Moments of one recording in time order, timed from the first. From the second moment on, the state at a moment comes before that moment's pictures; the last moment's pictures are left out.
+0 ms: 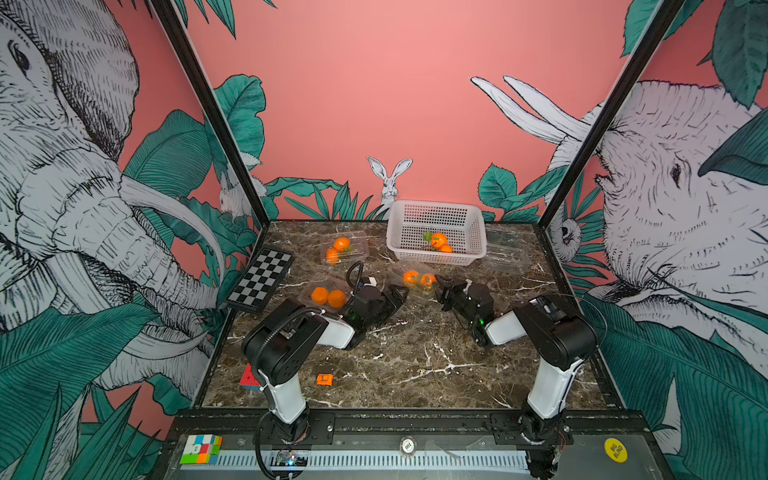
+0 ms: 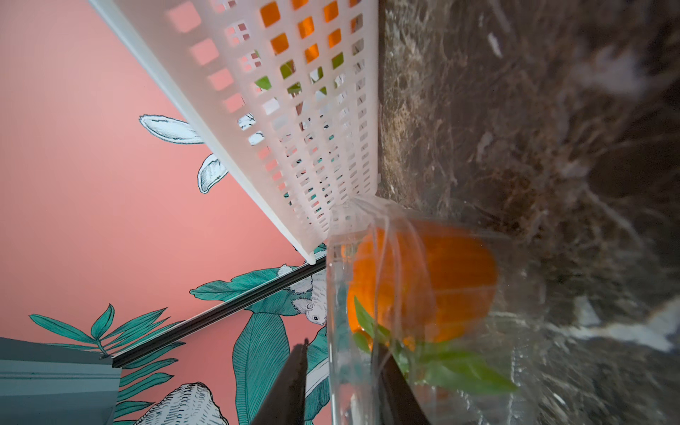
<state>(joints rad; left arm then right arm) -0.67 1.75 0.61 0.74 0.11 -1.31 0.47 1.85 0.56 1.12 -0.14 1.89</state>
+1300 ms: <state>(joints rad) -0.73 1.95 0.59 1.08 0.08 -1.52 0.48 1.85 0.54 1.11 -0.13 1.85</state>
